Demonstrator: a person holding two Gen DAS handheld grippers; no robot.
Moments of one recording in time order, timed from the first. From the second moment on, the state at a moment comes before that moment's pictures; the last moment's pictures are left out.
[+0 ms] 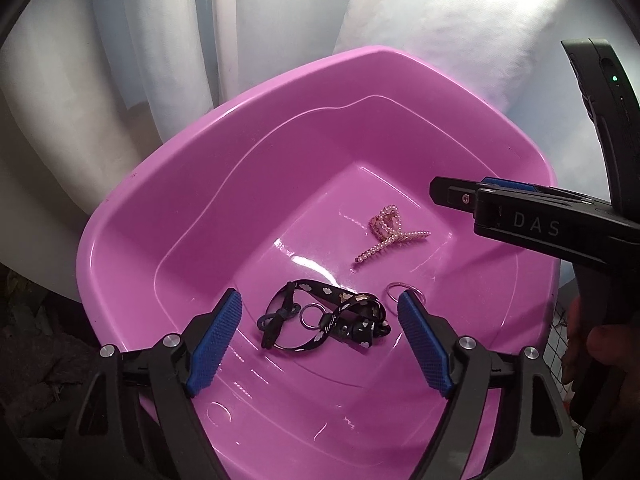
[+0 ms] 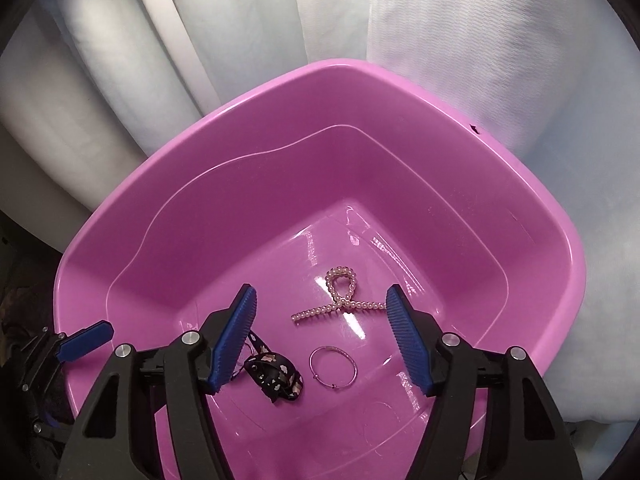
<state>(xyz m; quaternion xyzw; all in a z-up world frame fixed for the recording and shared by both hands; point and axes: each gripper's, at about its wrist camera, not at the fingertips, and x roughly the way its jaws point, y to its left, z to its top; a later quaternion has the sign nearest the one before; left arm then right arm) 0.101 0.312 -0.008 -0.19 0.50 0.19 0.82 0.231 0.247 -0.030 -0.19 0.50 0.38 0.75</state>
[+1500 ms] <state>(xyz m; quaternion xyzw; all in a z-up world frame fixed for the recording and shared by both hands) 0.047 0.312 0.041 -0.17 0.42 0.09 0.89 0.157 0.172 0.012 -0.08 0.45 0.33 0.83</state>
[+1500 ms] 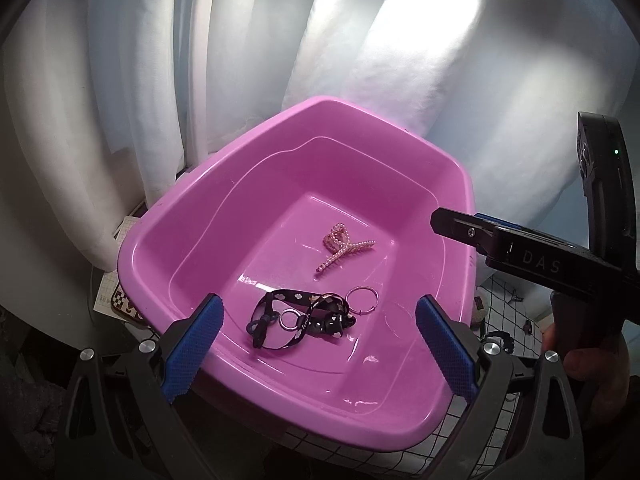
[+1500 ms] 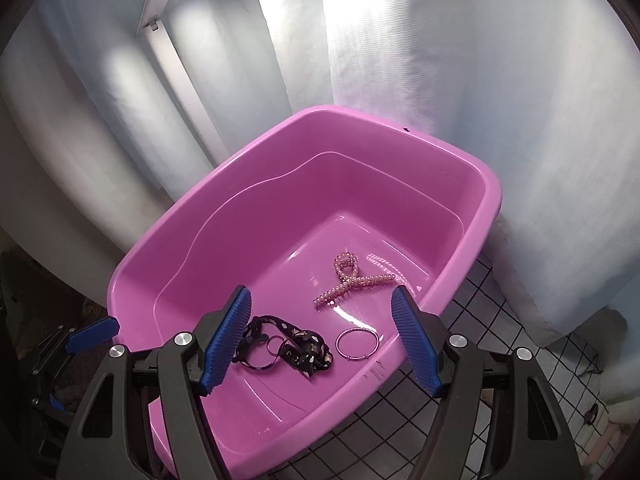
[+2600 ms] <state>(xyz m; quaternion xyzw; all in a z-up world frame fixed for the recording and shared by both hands) -0.015 -0.017 0.000 -0.10 0.45 -0.06 0.89 -0.038 -0.295 -0.020 0.04 0.42 0.10 0.90</state>
